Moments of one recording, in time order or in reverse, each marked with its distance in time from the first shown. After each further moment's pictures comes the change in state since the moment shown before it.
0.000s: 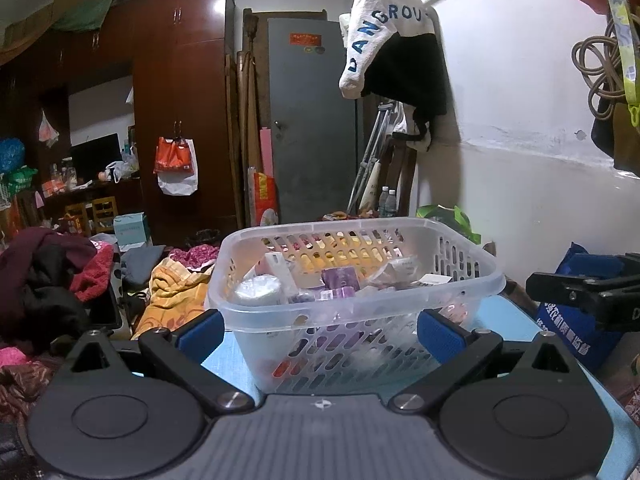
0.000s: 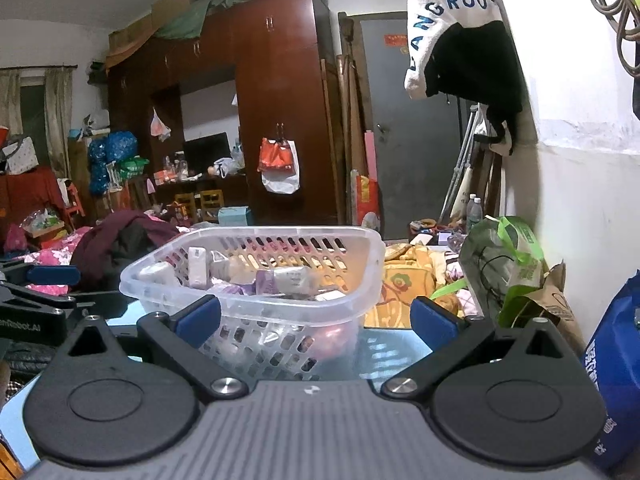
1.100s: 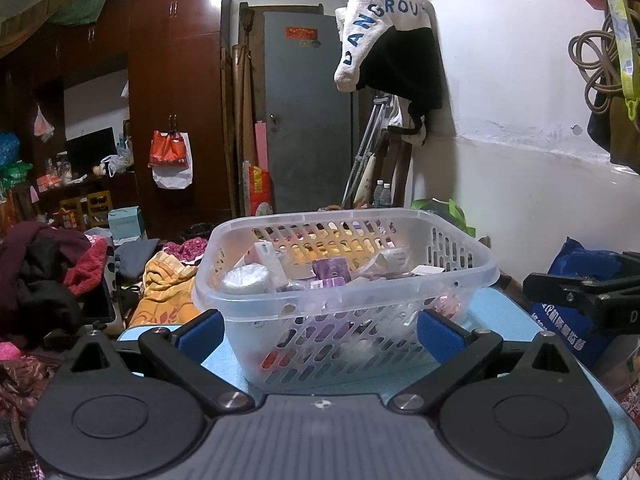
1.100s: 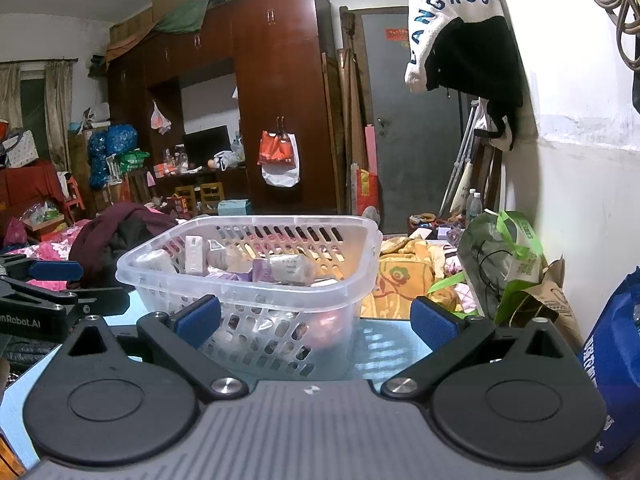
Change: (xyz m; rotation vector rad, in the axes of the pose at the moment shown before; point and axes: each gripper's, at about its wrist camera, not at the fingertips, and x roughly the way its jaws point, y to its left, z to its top) left arm 0.006 -0.006 -0.003 -0.003 0.019 -0.012; right arm 0.000 -0.002 -0.006 -0.007 0.013 0.001
